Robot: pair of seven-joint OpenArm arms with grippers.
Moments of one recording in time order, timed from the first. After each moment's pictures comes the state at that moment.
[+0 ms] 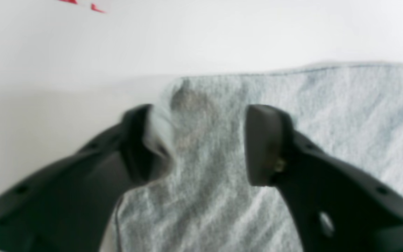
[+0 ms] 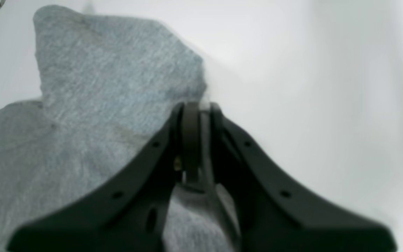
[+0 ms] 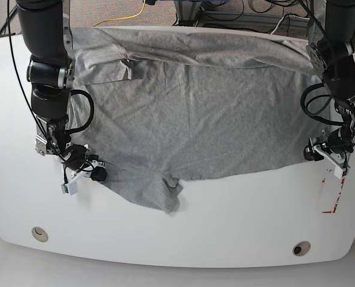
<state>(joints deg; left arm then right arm) -26.8 -22.7 -28.4 43.1 -13.7 -34.9 45.4 35.6 18.8 6.6 22.2 26.0 39.9 -21.9</state>
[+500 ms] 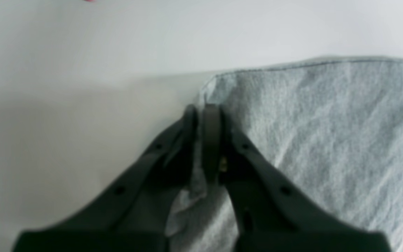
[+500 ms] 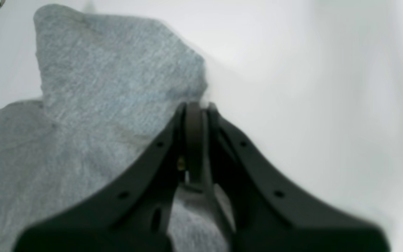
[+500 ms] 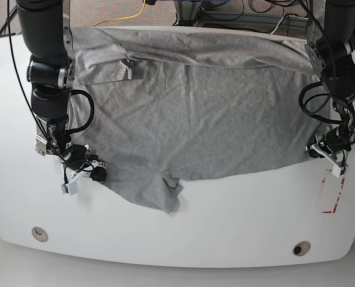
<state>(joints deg) -26.5 -22.3 -28.3 43.1 -13.3 -34.9 44.3 35.6 18.8 6.6 22.2 26.0 39.9 -22.0</state>
